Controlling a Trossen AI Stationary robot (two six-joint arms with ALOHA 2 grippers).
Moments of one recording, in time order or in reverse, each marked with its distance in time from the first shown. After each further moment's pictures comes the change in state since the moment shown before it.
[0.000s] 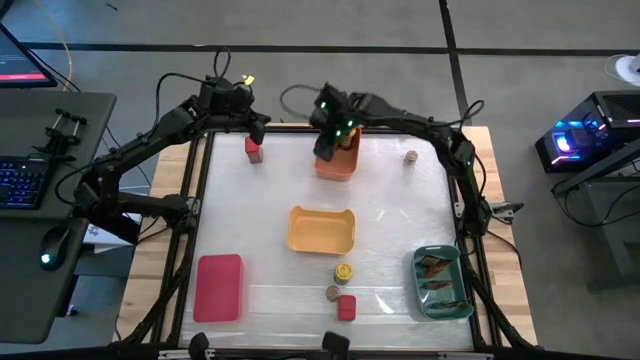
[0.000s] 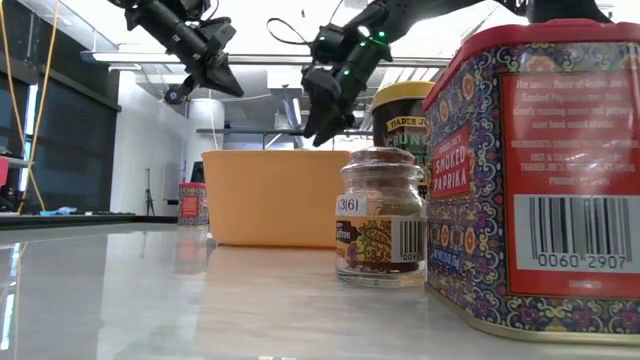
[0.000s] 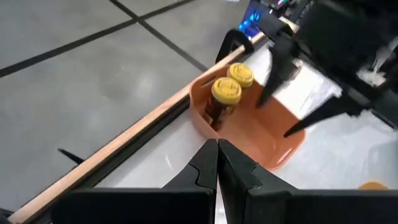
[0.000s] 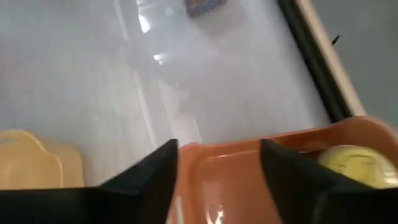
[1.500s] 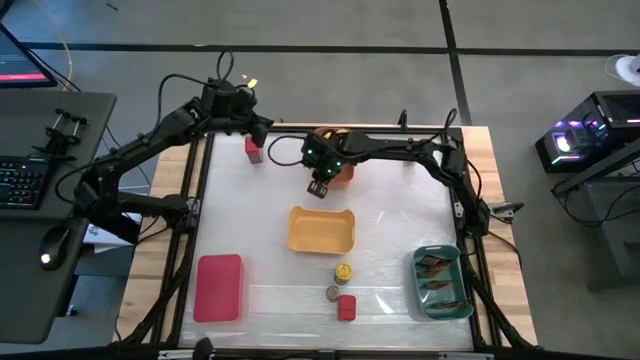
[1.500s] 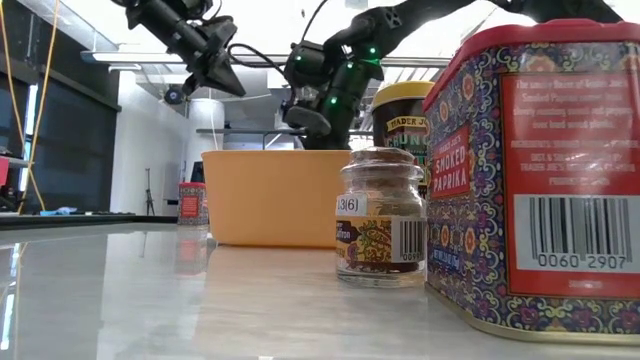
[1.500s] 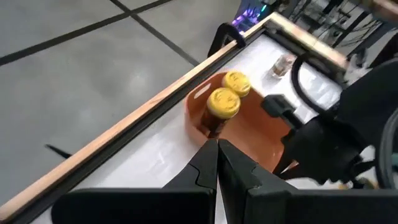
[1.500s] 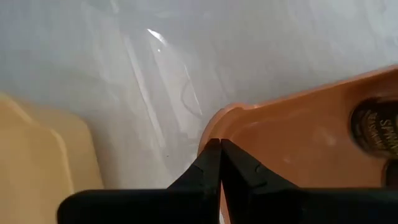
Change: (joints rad) left arm -0.033 0.000 0.000 -0.009 0.005 -0.031; right arm 0.184 0.031 -0.229 0.126 0.132 0.167
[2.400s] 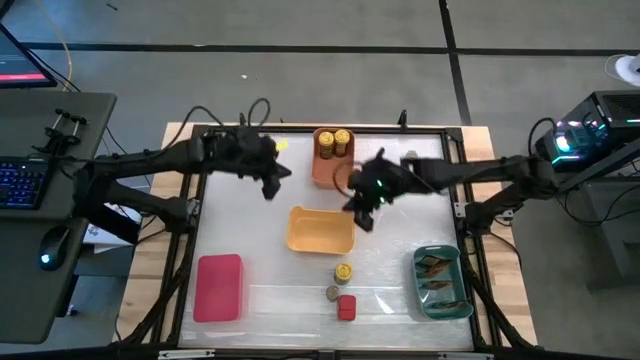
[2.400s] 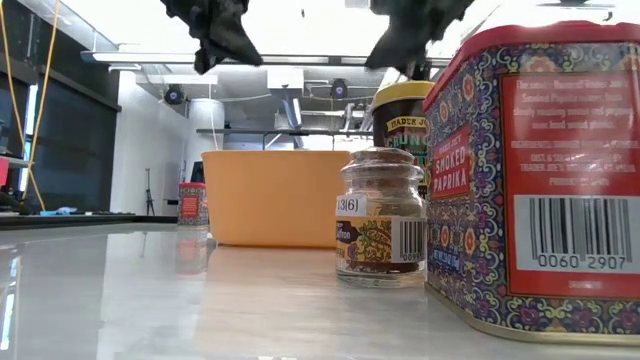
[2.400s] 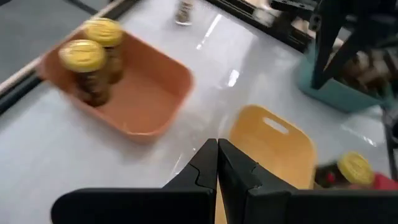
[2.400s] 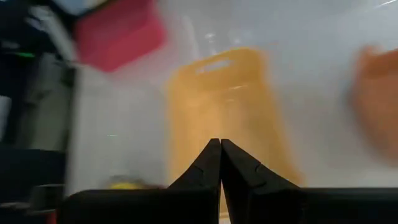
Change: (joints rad) left arm -0.516 -0.014 0.000 -0.069 -0.173 -0.169; right arm 0.256 -0.707 -0.604 0.273 -0.080 0.276
